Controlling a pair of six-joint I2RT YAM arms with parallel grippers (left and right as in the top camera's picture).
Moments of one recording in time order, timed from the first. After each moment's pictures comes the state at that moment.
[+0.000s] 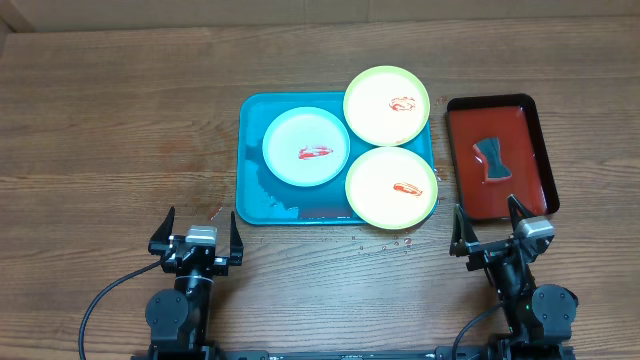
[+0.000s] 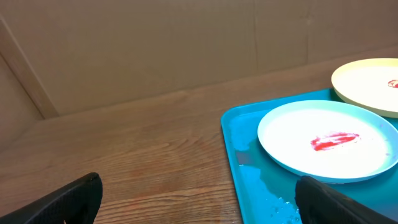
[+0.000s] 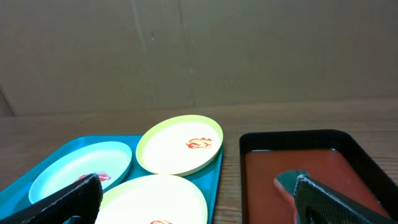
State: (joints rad) left arm 0.01 0.02 0.01 -0.08 0.02 0.19; right arm 0.00 0.01 0.02 -0.01 -0.22 0.15
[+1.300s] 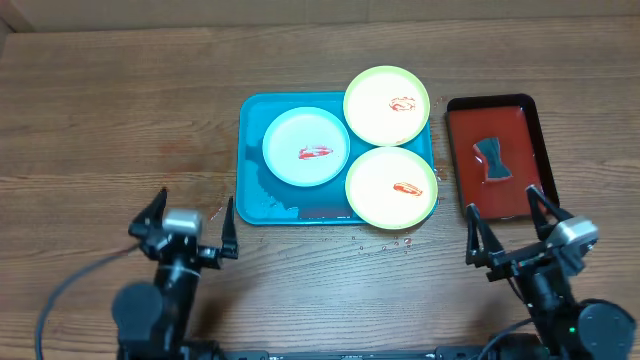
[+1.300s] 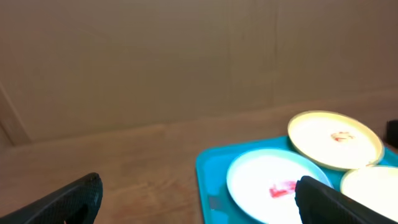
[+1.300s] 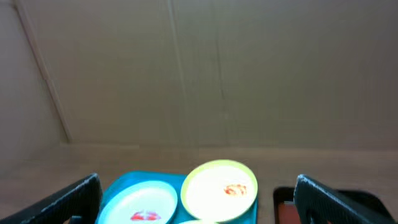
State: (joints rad) left arm 0.01 0.28 0.41 -0.21 0.14 0.09; right arm 0.00 0.15 0.47 -0.26 -0.32 0.20
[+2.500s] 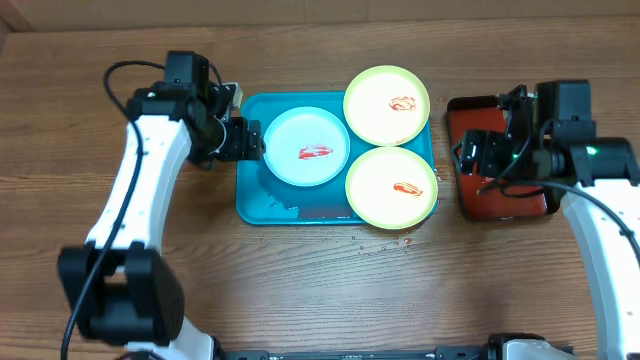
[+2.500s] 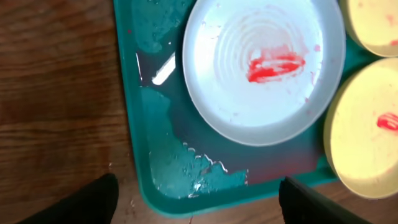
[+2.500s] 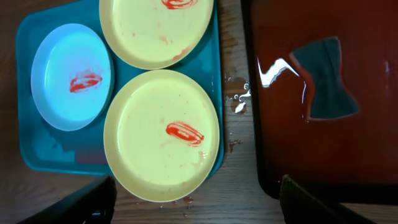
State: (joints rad) left arm -0.04 1.78 1.49 -1.04 0.26 -0.07; right arm -0.01 1.39 1.28 -1.02 -0.27 0.15
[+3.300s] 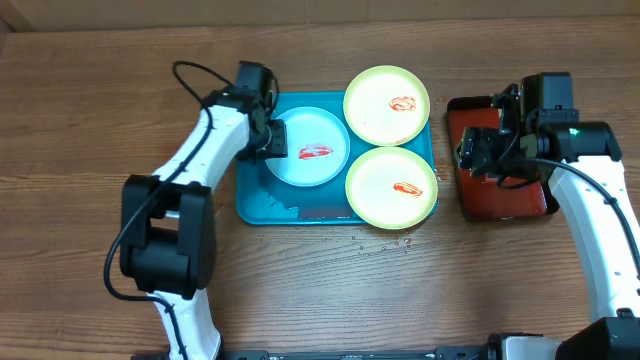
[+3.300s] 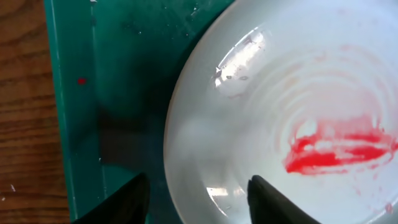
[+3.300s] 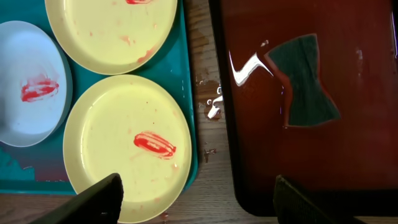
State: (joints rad) left arm -0.21 2.03 1.49 -0.79 0.01 -0.30; right arm -0.01 1.49 1.28 -0.98 -0.19 0.15
